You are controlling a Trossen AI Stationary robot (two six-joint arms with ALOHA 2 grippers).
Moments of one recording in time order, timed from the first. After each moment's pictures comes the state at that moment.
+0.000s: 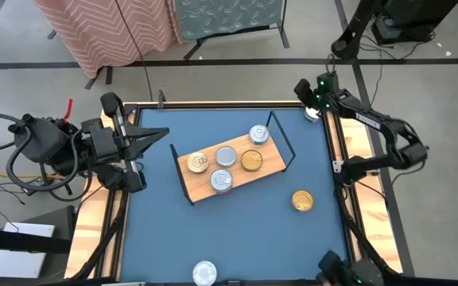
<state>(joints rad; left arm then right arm) -0.67 1.43 2.20 -0.75 -1.01 0.36 -1.14 1.31 0.75 -0.15 -0.13 1.06</state>
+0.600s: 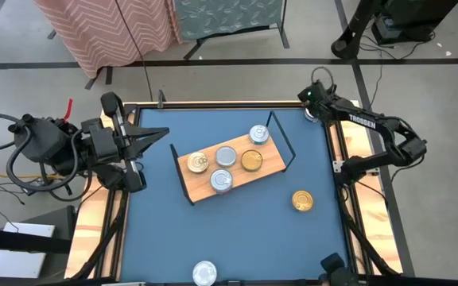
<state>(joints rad) -0.67 1.43 2.20 -0.75 -1.01 0.36 -1.00 1.34 0.75 -0.44 0.38 1.40</state>
